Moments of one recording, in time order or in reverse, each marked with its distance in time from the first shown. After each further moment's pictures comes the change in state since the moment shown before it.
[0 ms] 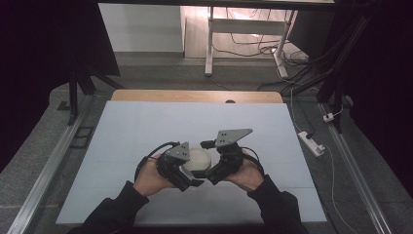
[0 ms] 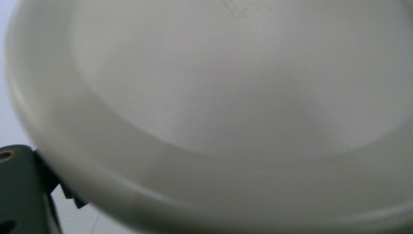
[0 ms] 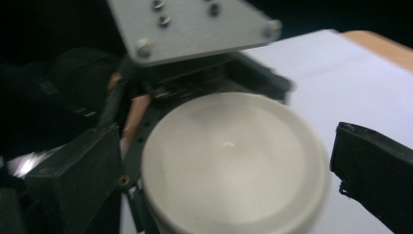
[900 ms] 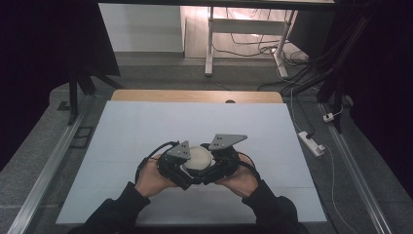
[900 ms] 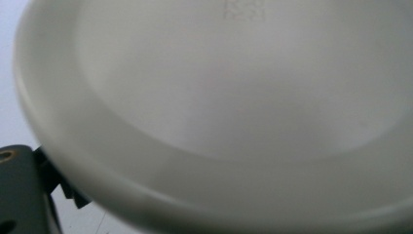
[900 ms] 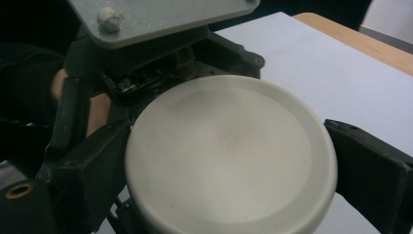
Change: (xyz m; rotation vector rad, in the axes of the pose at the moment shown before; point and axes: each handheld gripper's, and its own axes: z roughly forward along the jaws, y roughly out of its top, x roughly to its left) left arm -0.002 0.001 0.003 0.003 0.006 0.002; right arm 0.010 -0.005 0.010 0.046 -0.114 0.018
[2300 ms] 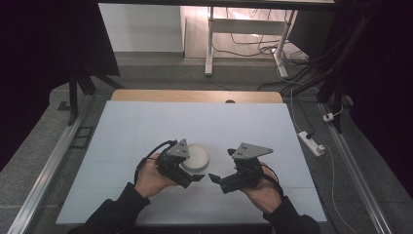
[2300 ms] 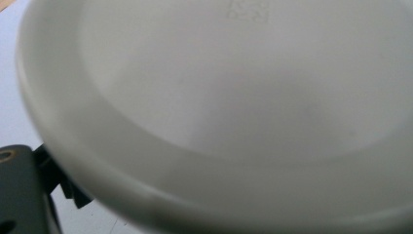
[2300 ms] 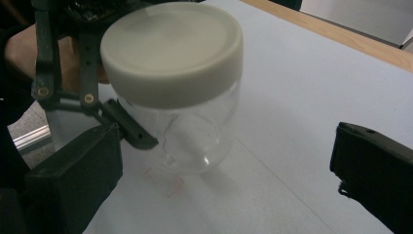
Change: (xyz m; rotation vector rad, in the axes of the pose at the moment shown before) left arm -0.001 0.000 -0.002 -0.003 0.095 -0.034; right arm 0.008 -0.029 -0.047 0.014 -0.216 0.073
